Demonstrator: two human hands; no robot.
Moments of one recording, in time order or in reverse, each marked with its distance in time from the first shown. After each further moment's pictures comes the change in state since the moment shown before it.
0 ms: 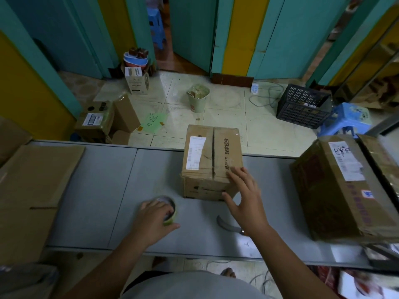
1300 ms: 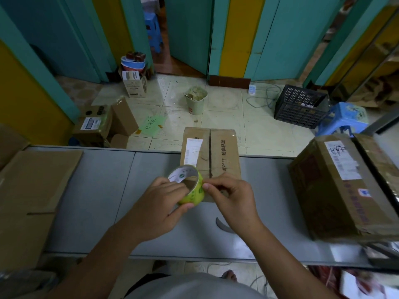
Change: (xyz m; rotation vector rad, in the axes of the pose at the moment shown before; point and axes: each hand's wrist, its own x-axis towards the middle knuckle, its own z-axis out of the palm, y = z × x) left_hand 0.001 0.090 -0.155 -0.187 0.231 0.486; right_hand 0.016 -0.093 -0.032 0.620 0.015 0.081
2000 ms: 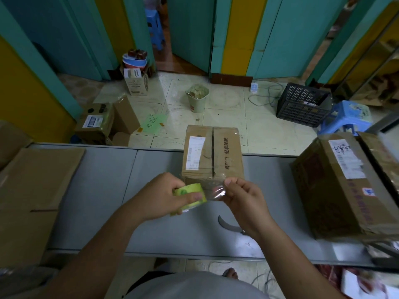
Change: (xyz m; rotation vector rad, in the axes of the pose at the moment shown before) left_hand 0.017 -0.010 -0.010 -0.504 -0.236 -0.529; right_hand -0.007 0.018 -0.017 0.634 -0.034 0.449
